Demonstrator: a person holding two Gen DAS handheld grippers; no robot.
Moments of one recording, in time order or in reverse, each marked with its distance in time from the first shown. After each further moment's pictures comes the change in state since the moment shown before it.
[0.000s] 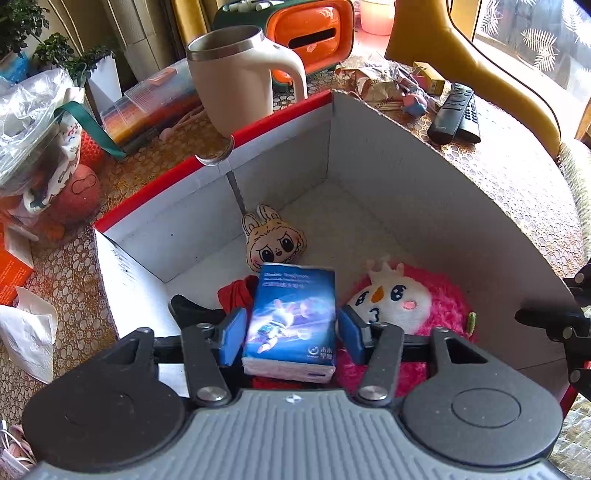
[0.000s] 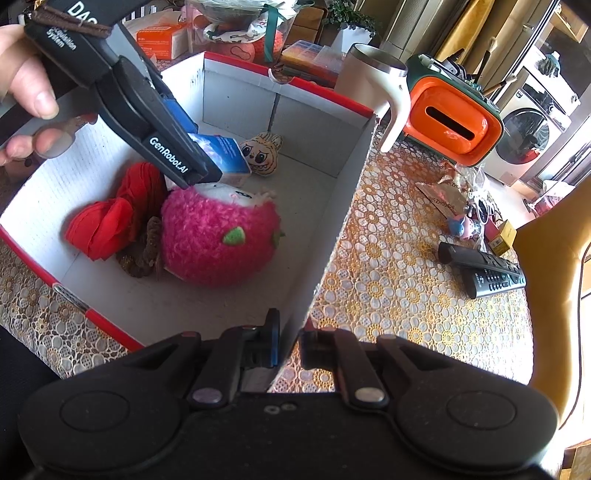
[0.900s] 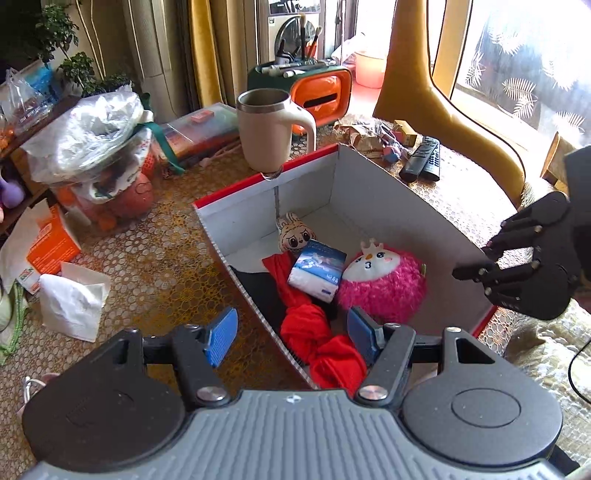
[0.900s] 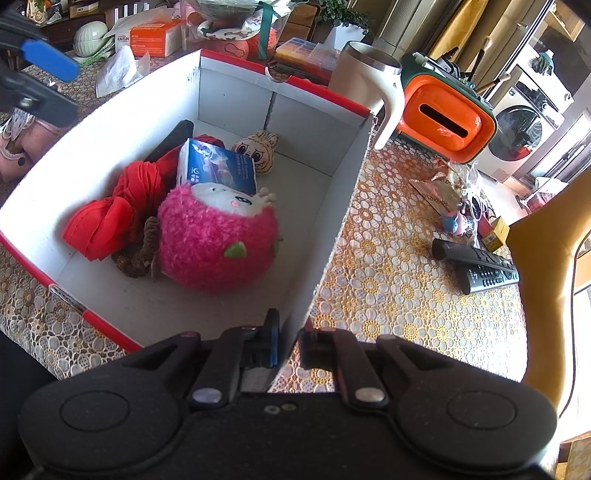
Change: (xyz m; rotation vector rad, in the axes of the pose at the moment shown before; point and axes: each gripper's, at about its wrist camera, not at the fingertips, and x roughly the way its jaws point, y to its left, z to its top) left arm -0.126 0.045 -0.077 -0.049 -0.170 -0.057; right arm -0.001 0.004 0.001 0.007 0.012 -0.029
